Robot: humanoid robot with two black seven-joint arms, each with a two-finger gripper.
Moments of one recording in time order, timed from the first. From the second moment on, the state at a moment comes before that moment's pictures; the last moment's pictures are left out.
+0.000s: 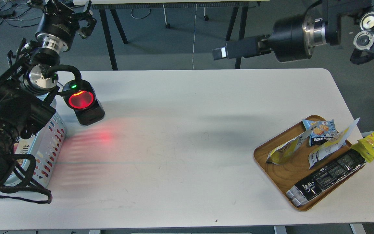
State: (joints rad) left arm -1.03 0.25 -0.76 -0.35 -0.18 -0.49 -0.30; right arm 2.00 -0.60 -0.69 1.39 -0.87 0.29 0.49
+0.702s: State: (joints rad) left arm -1.02 0.27 -0.76 -0.34 -0.18 -0.49 -0.30; right arm 2.07 -0.64 -1.08 1.67 -1.82 0.03 0.49
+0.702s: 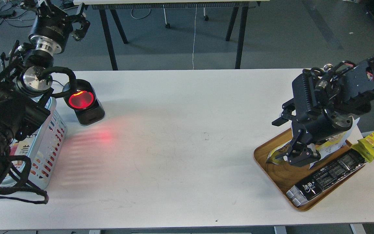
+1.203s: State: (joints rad) left arm -1.02 0.26 -0.75 -0.34 -0.18 -0.49 -0.30; right arm 1.88 -0.65 -1.02 1.44 -1.86 0.02 0.49
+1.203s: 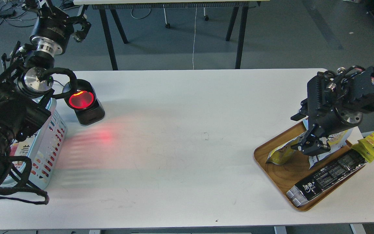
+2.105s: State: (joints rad) left arm -1.02 0.26 -0.75 -0.34 -0.18 -0.49 -0.30; right arm 1.92 -0.64 -1.00 1.45 -1.86 0.03 0.49
